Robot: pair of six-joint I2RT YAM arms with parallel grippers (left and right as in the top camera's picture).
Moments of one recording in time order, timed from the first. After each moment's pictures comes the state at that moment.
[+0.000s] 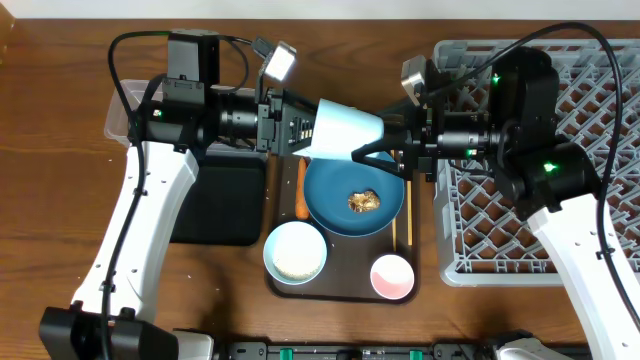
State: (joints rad) left arm -0.15 1.53 1.43 -0.67 1.42 -0.04; right arm 0.28 1.34 1.33 -0.49 -1.10 -0.04
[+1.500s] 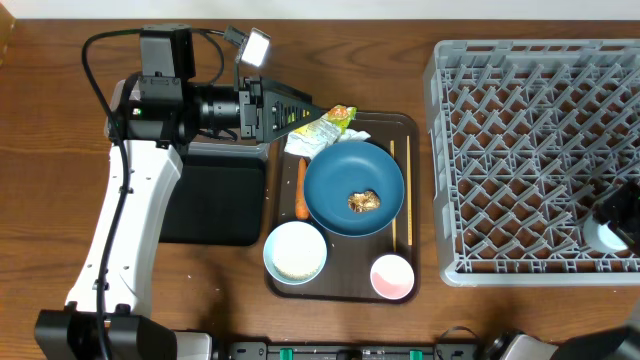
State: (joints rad) left arm -0.06 1.54 1.43 -0.62 1.38 -0.12; right arm -0.62 1.45 1.33 -1.33 0.13 0.28
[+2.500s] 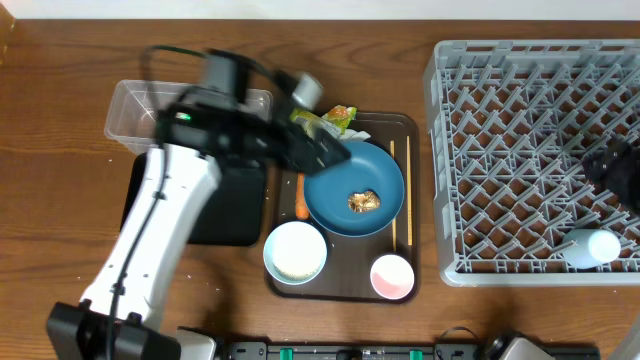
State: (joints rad) left arm -0.28 1.54 1.43 -1.00 0.90 -0.04; right arm -0.59 1.31 1.41 -1.17 -0.25 0.14
